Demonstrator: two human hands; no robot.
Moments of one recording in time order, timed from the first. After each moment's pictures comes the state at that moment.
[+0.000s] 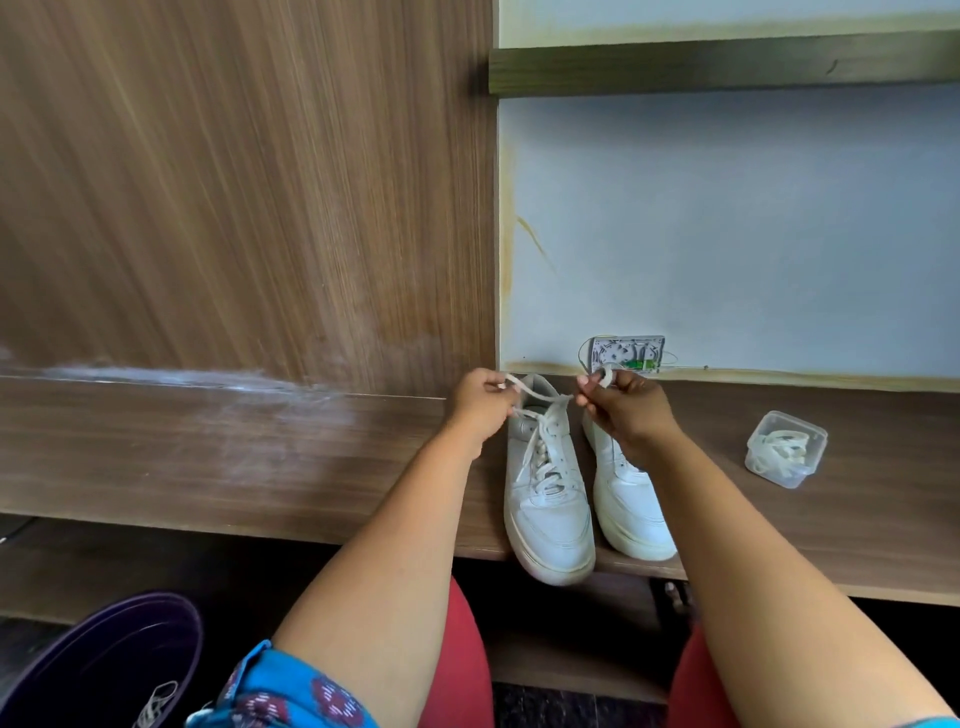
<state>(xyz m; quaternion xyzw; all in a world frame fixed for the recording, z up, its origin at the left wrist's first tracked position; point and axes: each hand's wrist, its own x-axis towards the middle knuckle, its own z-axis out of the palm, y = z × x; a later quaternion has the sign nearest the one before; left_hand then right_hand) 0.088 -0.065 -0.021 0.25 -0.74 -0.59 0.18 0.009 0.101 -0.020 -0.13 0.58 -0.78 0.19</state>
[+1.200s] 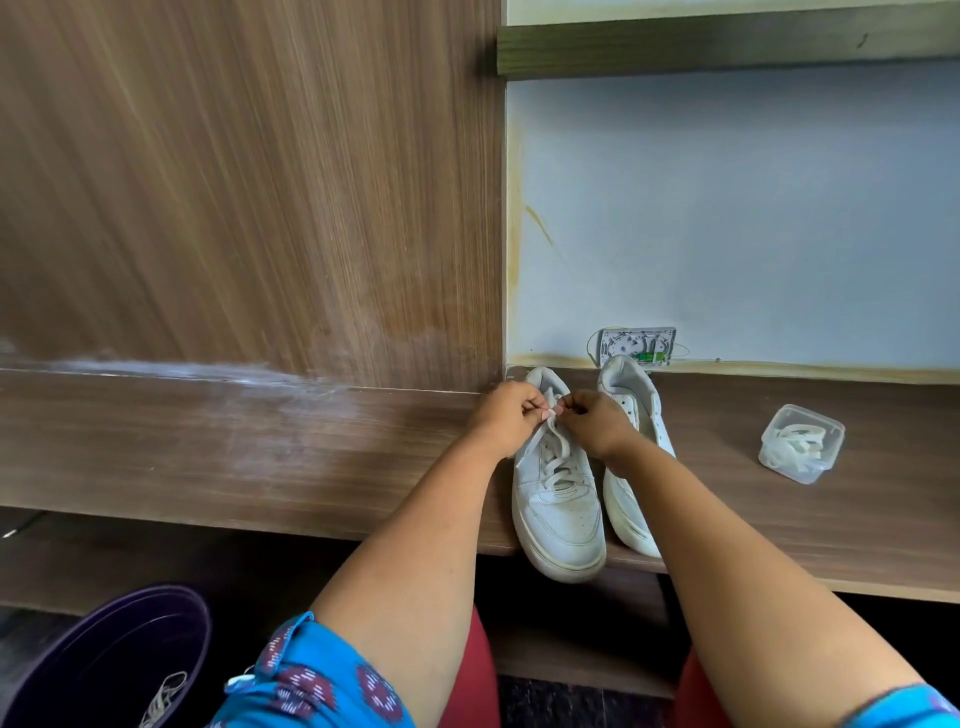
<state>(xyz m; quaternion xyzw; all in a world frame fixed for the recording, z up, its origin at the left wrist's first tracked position) 0.072 -0.065 -0.053 0.12 -0.90 -0.38 0.16 0.012 0.068 -0.051 -0.23 0.84 -0.48 0.12</state>
